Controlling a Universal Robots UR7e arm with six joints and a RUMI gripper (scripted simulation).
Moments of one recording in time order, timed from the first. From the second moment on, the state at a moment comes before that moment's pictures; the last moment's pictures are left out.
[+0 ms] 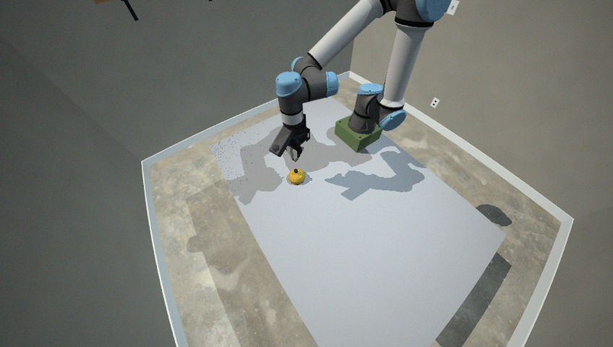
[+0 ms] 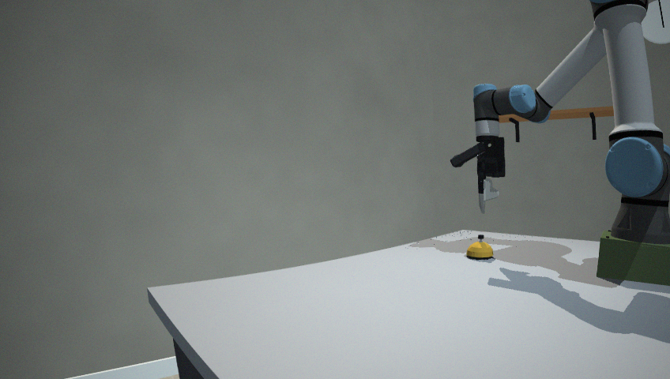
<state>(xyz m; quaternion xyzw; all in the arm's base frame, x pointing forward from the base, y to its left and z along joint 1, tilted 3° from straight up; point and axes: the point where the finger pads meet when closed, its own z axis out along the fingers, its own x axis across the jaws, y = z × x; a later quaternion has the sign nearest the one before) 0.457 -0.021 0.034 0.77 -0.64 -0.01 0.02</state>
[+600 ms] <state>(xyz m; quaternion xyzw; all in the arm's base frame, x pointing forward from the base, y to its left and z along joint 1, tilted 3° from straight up) 0.457 -0.020 0.008 0.77 -0.64 -0.01 0.02</state>
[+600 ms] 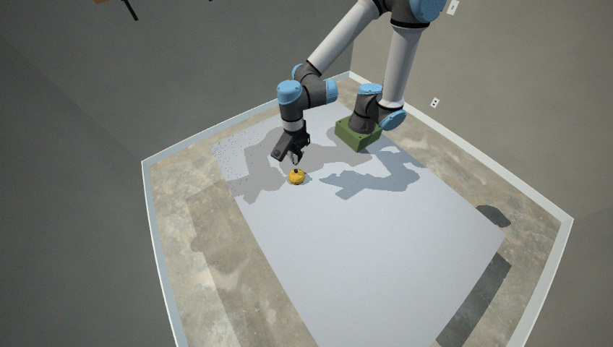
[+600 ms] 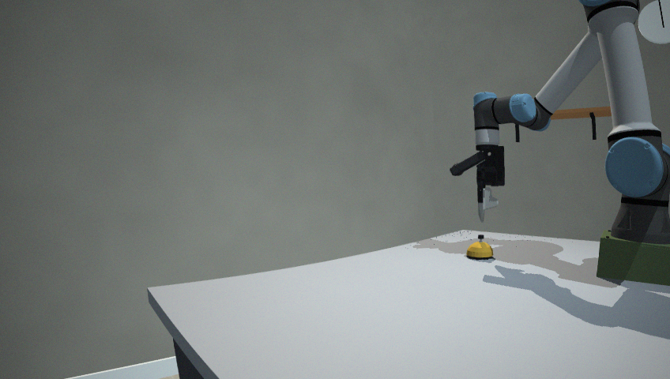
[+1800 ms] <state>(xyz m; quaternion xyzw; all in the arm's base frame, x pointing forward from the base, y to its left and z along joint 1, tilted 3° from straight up) 0.457 -0.019 -0.022 0.77 -0.64 -0.01 0.02</state>
